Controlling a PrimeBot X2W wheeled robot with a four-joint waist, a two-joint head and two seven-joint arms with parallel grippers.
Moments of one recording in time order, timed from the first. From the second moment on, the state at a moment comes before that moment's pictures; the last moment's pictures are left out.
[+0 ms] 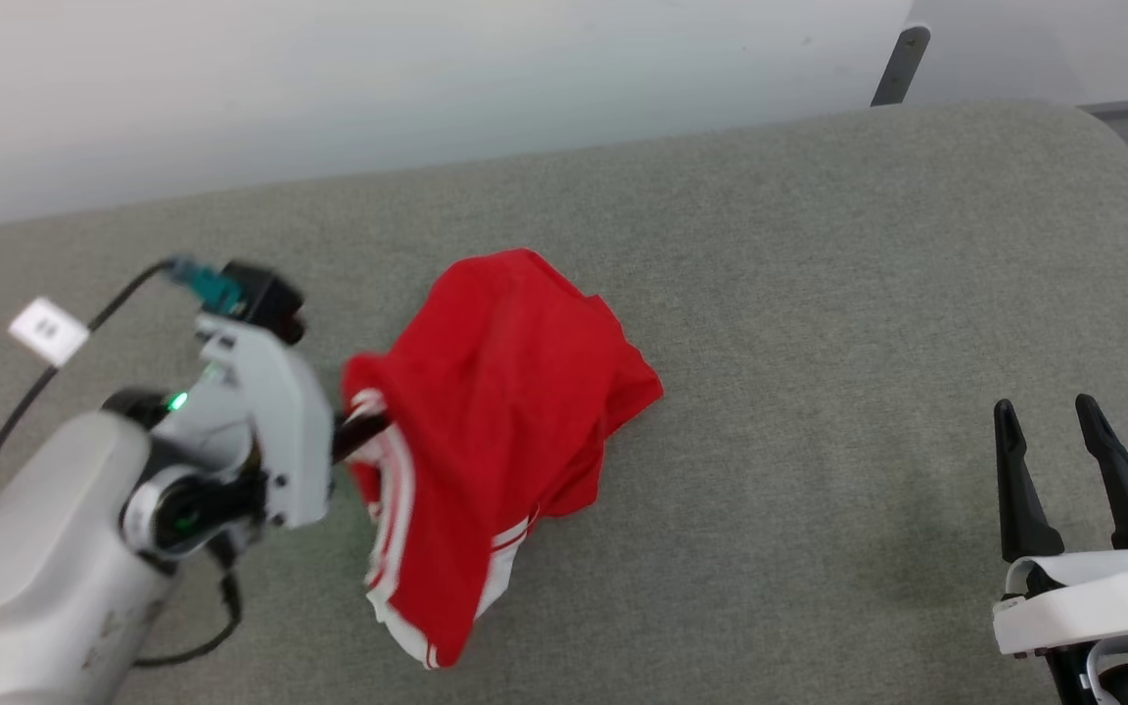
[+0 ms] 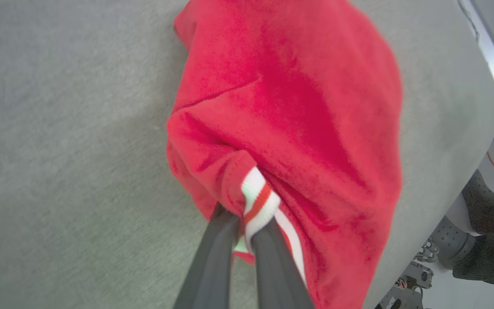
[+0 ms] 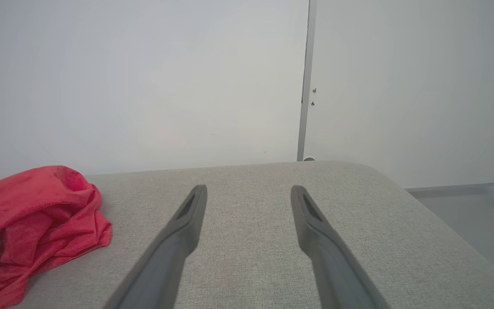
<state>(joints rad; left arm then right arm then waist) -0.67 0.61 -0.58 0.30 -1.03 -0.12 0.73 -0.12 -0.18 -0.01 0.12 0.26 0.13 -0.26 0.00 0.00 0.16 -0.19</state>
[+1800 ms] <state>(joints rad) -0.73 0.57 -0.84 0.06 -1.20 -0.13 0.68 -0.07 -0.18 -0.01 0.12 0.26 0.13 -0.26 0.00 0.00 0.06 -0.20</state>
